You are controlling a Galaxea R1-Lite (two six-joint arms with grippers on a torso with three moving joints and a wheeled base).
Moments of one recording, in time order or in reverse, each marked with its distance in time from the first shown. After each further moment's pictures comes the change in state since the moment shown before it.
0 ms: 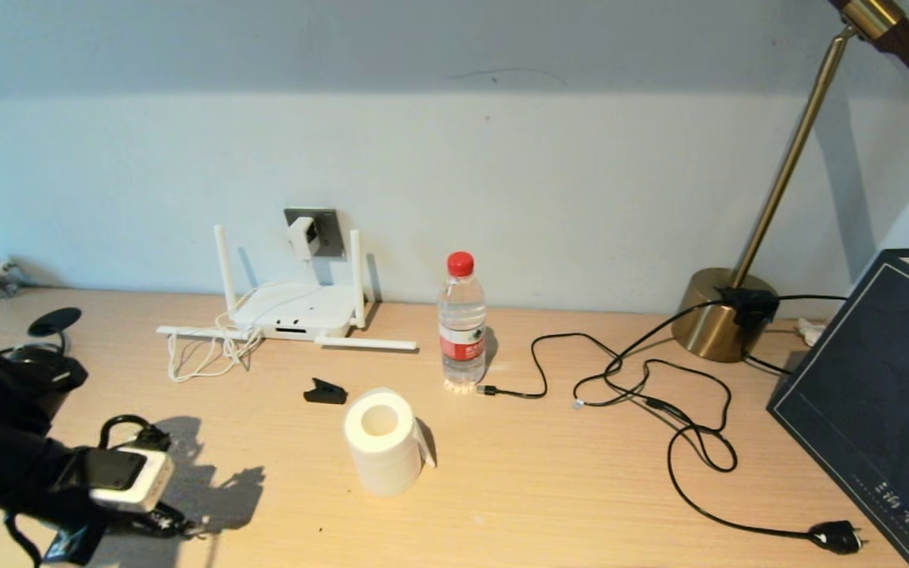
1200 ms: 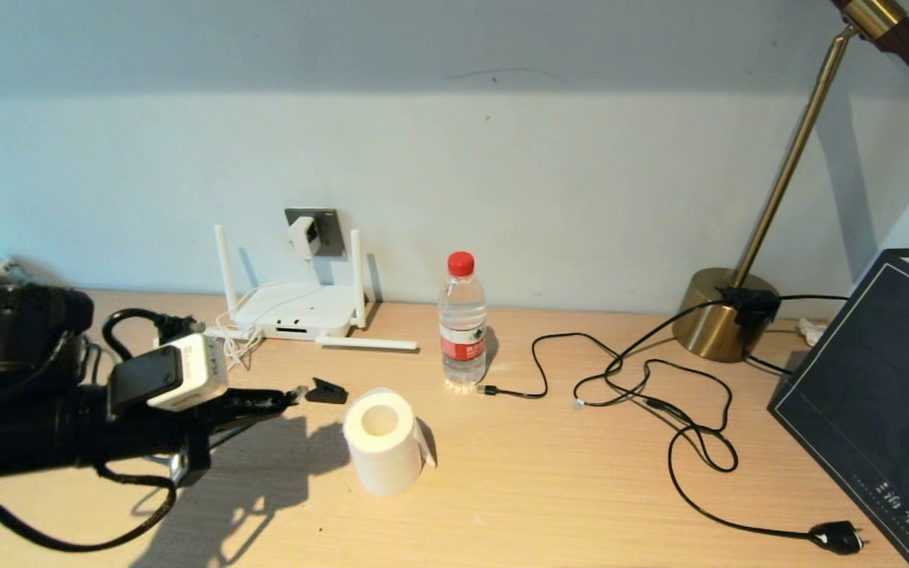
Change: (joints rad) left arm -0.313 -0.262 0.241 -0.809 -0.183 -0.794; right arm 0.001 0.019 -0.112 0.012 0.049 0.006
